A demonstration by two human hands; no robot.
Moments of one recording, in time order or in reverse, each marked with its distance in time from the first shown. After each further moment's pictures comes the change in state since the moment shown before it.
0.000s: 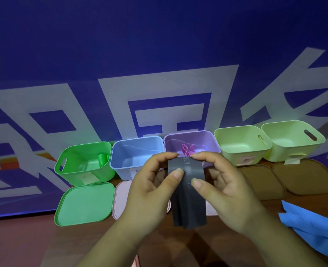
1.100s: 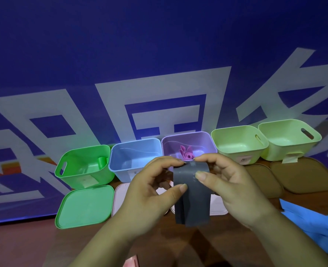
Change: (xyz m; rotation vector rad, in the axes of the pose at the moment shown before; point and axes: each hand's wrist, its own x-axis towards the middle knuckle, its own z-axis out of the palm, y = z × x) left_hand -0.001 -0.004 0.000 0.202 -0.138 0.077; right_hand -0.002 -0.010 -0.021 0.211 0.037 0.165
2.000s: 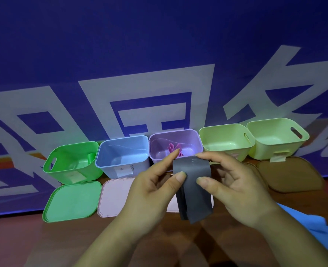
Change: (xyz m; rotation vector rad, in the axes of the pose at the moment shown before) left_hand 0.005 0.020 0.080 -0.049 0.007 -0.151; right_hand -0.018 -0.006 -0.078 -0.163 -0.067 -0.191
